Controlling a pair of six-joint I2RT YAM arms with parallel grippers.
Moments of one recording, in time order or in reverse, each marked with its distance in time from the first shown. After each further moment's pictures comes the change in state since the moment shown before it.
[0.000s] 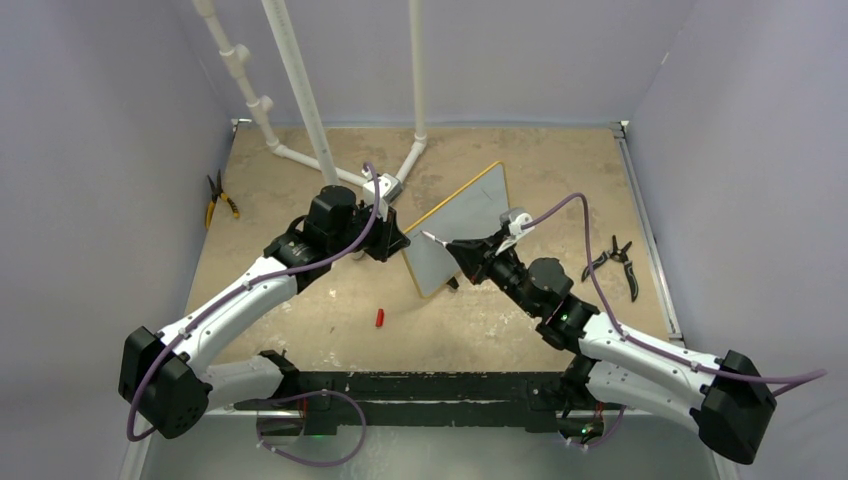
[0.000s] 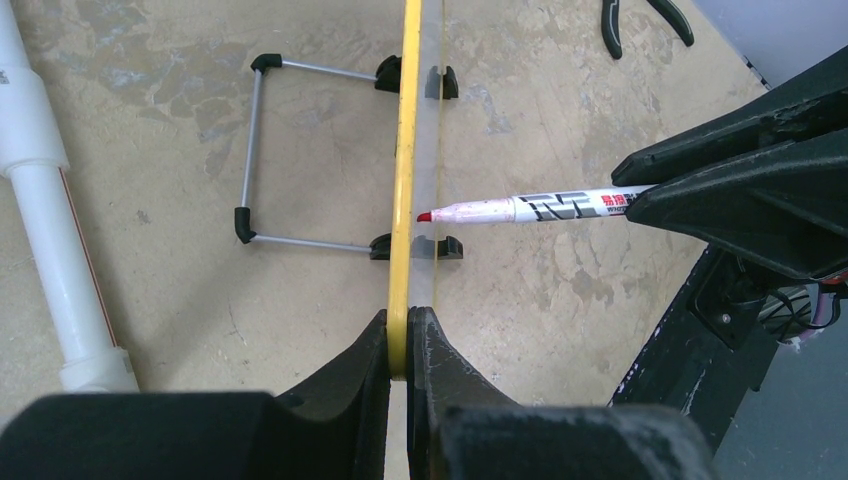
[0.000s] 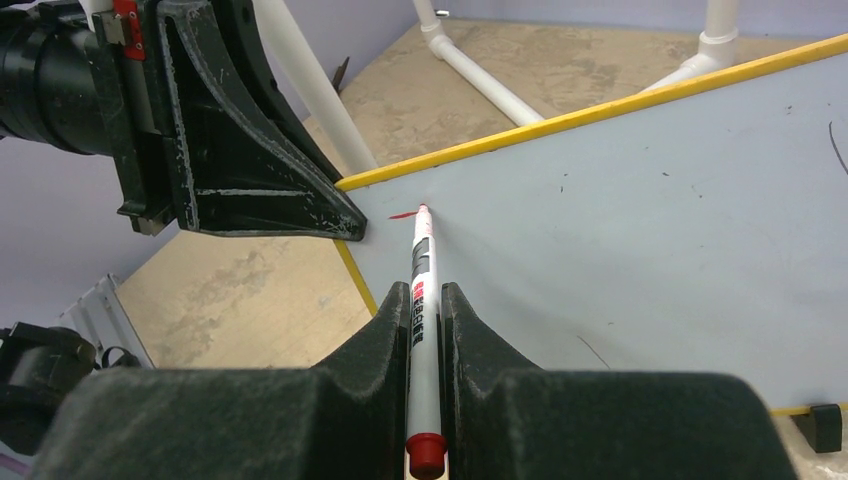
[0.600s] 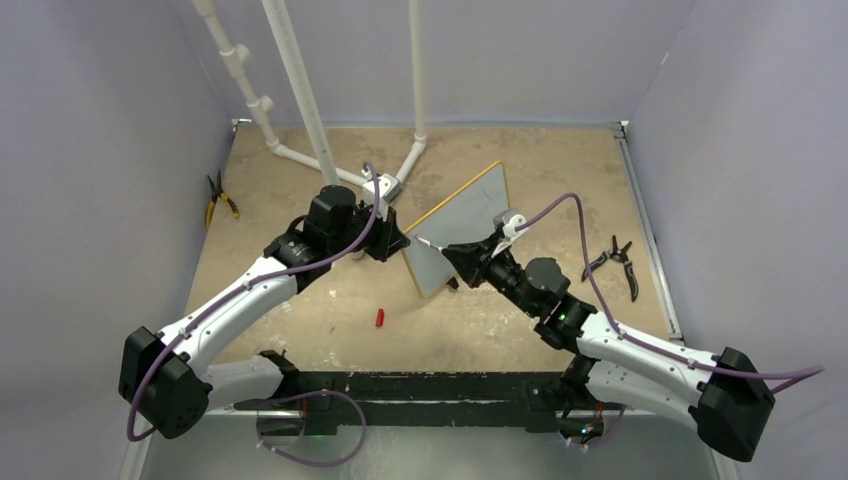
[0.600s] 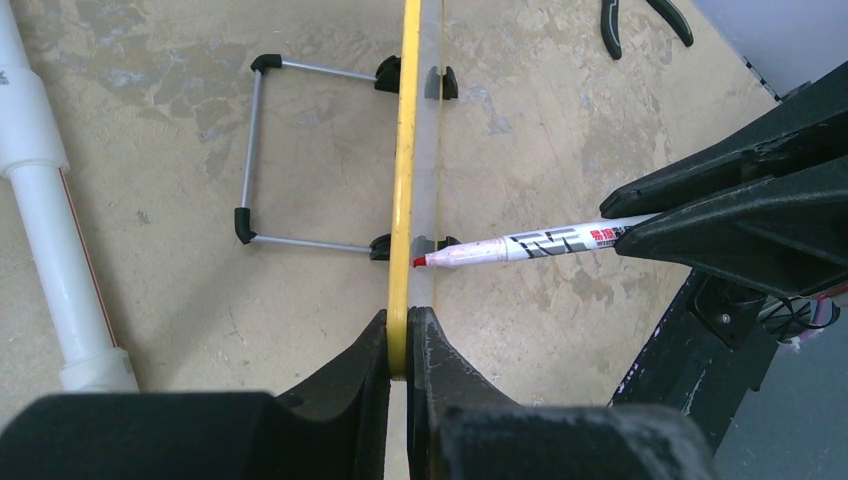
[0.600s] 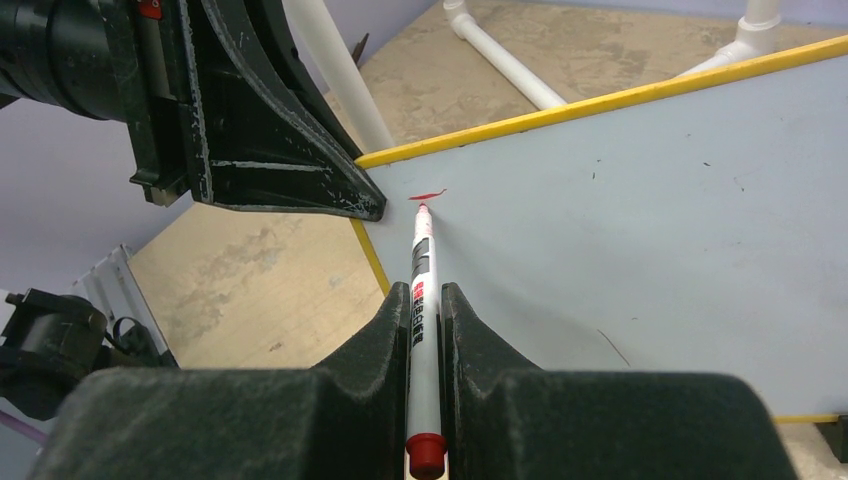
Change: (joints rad) left arm 0.002 0.000 0.000 0.002 0.003 0.000; right arm 0.000 0.018 -0.003 0.003 -0.055 -0.008
